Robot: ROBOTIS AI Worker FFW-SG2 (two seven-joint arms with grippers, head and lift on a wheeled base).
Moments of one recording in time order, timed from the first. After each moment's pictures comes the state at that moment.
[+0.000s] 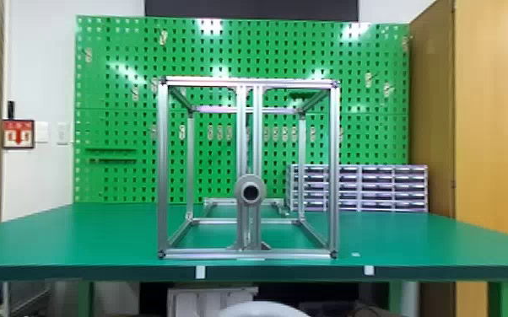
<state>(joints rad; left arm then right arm) -0.02 0.20 -0.16 -1.69 0.29 0.05 -0.12 -0.02 -0.06 0.25 -1.83 -0.17 0.22 -0.35</state>
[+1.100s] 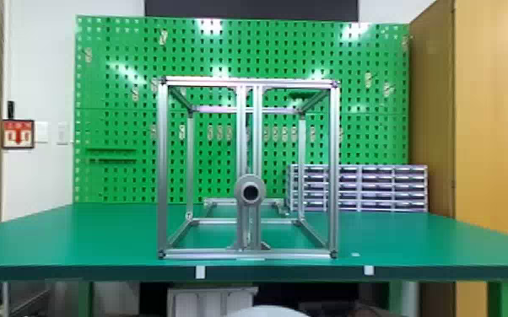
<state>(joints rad) 0.00 0.20 -0.12 -1.75 0.26 0.10 -0.12 -0.01 -0.06 0.23 -1.89 -0.18 0.31 -0.35</state>
